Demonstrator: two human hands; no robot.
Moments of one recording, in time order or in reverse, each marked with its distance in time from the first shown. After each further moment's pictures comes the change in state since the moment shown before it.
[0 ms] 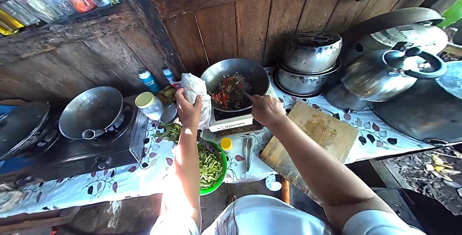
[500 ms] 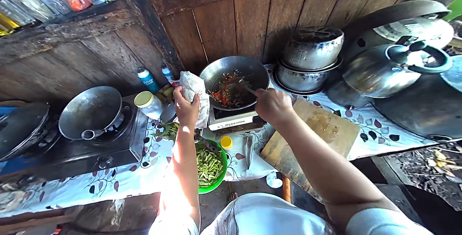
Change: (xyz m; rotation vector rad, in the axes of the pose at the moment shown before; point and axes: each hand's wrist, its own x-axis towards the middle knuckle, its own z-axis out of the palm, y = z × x) left_hand 0.004 0.000 -0.004 0.003 -0.033 0.016; right_hand -0.018 -0.006 -0.026 -0.064 0.030 0.036
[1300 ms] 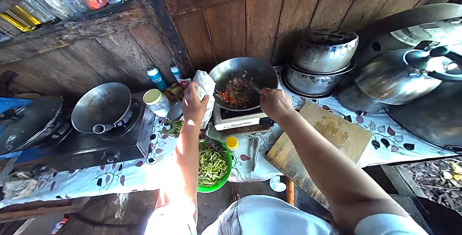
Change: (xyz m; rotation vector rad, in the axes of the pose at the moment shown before) left_hand 0.009 0.012 -0.012 0.287 -0.179 0.040; right_hand 0.039 0.011 0.032 0.166 0.055 -0.049
